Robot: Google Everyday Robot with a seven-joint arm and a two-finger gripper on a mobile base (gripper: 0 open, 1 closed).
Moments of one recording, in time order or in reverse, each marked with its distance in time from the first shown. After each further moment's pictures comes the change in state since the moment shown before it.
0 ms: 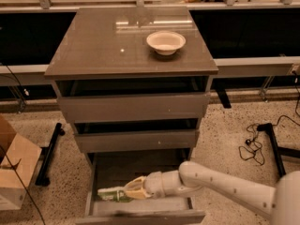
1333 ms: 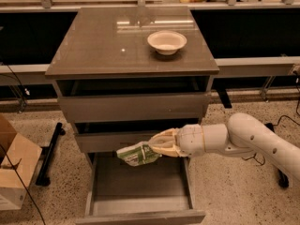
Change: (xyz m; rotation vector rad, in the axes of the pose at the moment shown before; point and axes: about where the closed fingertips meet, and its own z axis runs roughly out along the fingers) arm -0.230 0.047 -0.182 0.111 -0.030 -0.425
